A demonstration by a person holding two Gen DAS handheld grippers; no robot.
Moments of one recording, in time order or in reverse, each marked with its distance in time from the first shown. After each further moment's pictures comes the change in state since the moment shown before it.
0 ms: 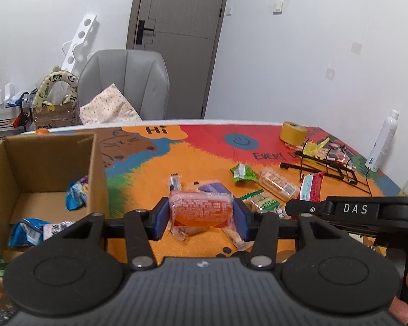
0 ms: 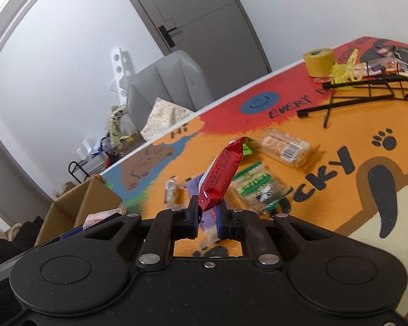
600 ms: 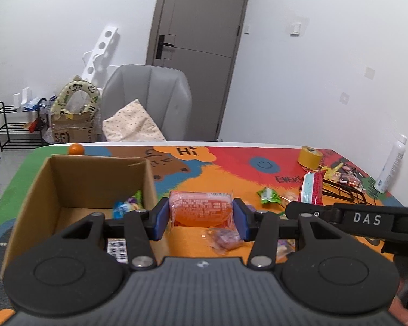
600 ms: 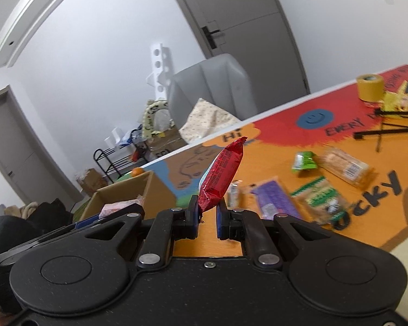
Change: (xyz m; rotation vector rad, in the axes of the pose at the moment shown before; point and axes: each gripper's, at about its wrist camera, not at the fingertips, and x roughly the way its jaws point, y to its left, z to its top) left arm -0.037 0.051 0.018 -0.045 -0.063 0.052; right arm 0.000 0.074 -0.001 -0.134 -0.007 0.106
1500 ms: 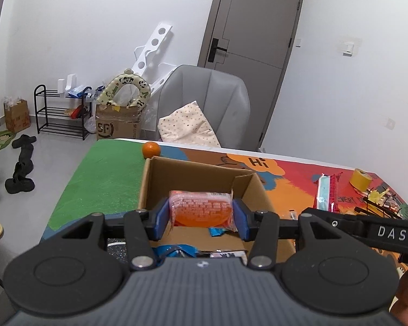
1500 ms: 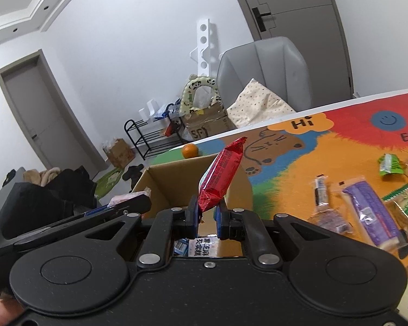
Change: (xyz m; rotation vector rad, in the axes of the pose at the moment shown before) left arm -0.011 0.111 0.010 -0.119 -0.011 0.140; right arm 0.055 0.090 -0.008 -0.125 0.092 0.106
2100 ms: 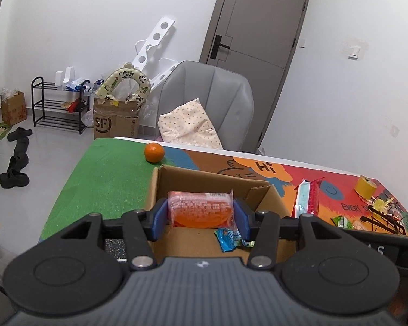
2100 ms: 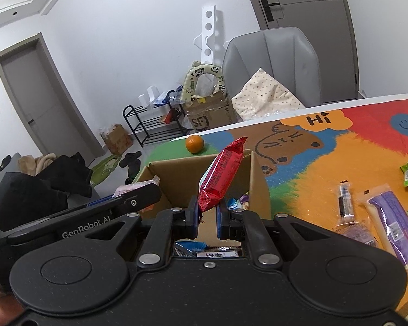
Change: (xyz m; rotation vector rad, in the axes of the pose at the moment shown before) left arm 0.027 0.021 0.012 -0.034 0.017 -0.017; right arm 0.035 0.021 0.009 -0.037 0.053 -0.012
